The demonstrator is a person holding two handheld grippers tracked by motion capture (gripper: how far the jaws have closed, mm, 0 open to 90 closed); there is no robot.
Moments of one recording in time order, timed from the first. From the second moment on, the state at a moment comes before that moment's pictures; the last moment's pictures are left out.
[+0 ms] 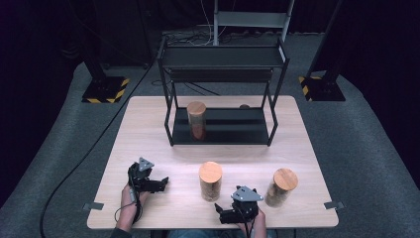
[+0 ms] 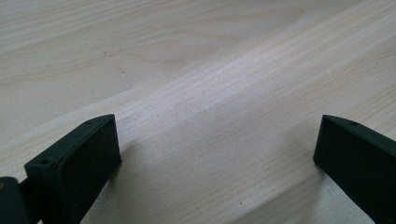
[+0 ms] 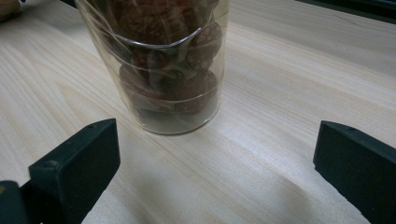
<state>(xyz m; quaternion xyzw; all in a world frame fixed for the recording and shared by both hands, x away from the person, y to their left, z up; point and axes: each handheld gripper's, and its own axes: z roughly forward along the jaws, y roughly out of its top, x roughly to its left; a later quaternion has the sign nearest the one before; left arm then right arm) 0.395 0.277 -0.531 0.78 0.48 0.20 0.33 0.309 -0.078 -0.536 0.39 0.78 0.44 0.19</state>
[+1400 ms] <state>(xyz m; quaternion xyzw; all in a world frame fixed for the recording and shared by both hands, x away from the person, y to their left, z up) 0.396 0.277 -0.531 0.78 0.49 0.21 0.33 0.330 -0.032 -0.515 0.33 0.77 0.50 0.22</state>
